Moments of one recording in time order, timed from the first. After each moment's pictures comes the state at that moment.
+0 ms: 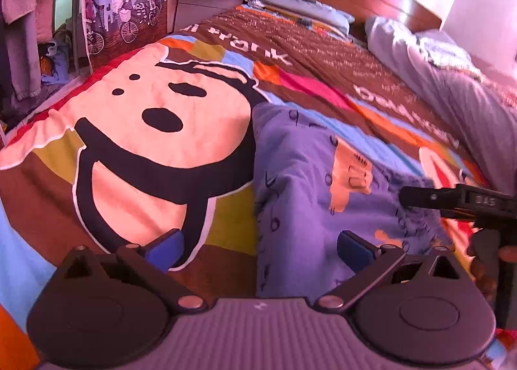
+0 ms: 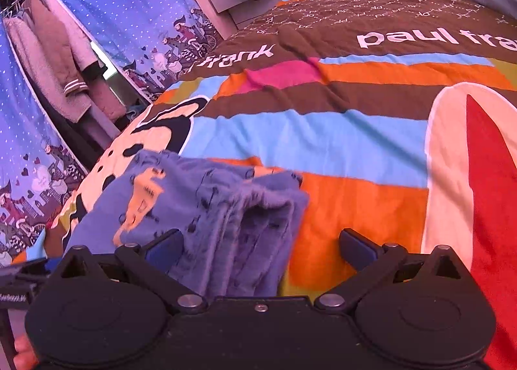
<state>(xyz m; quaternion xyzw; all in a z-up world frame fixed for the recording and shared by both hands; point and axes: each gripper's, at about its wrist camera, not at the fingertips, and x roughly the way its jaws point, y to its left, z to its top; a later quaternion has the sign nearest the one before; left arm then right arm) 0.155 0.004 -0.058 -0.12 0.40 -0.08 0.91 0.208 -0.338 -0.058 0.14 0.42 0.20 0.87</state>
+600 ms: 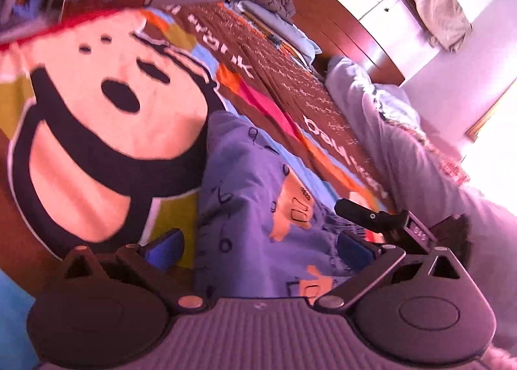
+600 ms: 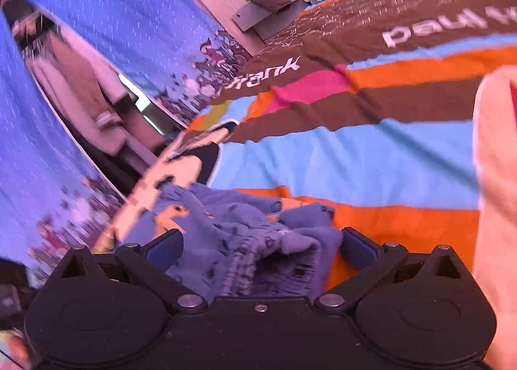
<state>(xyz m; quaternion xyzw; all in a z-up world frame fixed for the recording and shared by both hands) 0.172 0.027 -0.078 -0.30 0.37 -0.18 0.86 0.234 -0.352 -0.076 0.26 0.38 0.27 0.84</state>
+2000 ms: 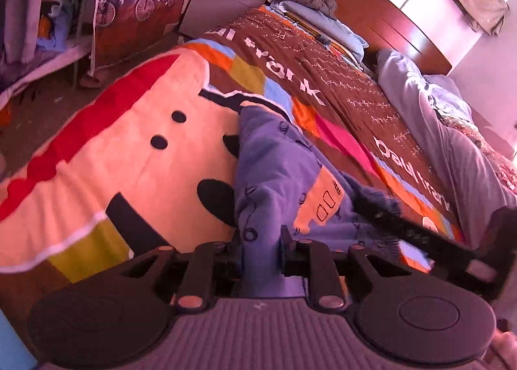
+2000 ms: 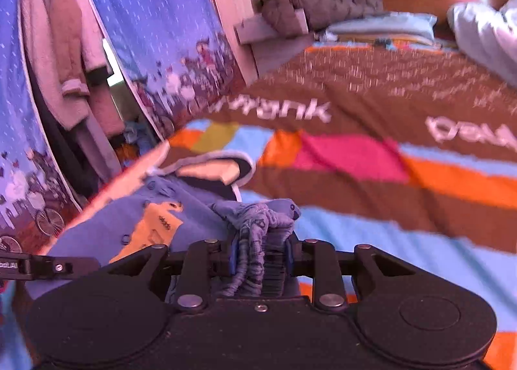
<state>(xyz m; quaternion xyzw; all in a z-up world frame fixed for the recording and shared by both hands) 0.246 0.104 -0.056 -0.22 0.41 -0.10 0.88 0.287 -0.206 -0.051 0.06 0.35 0.18 0.92</state>
